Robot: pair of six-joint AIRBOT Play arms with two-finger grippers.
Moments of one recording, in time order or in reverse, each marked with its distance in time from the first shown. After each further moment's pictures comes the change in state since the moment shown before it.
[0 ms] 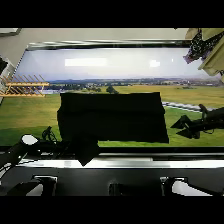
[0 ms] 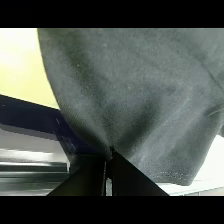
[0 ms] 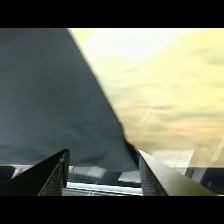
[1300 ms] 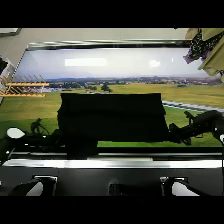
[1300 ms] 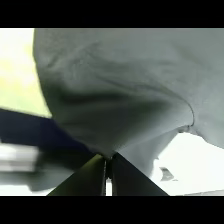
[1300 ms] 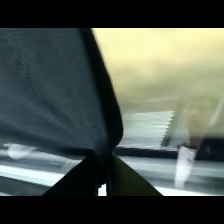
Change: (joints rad) left arm 0.169 0.077 0.156 0.107 -0.201 0.038; right arm 0.141 0.092 -0.128 -0.081 -0.029 0.080
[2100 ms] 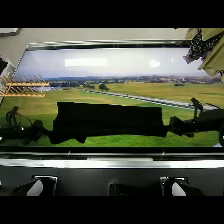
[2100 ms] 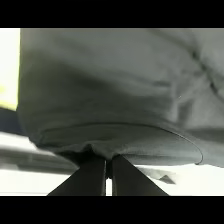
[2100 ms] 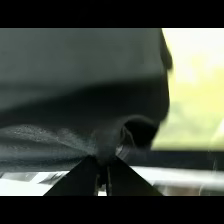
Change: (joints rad) left arm 0.159 0.034 0.254 0.105 -0.175 0.049; right arm 0.100 0.254 0.008 0.062 0.120 -0.021
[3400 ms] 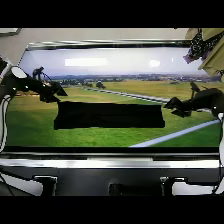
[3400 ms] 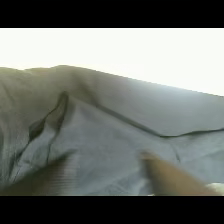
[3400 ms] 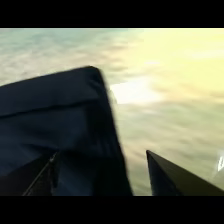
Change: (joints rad) left arm -0.253 -0.806 0.922 0.084 -0.026 -0.035; right arm -0.043 -0.501 0.396 0.057 0.129 -0.070
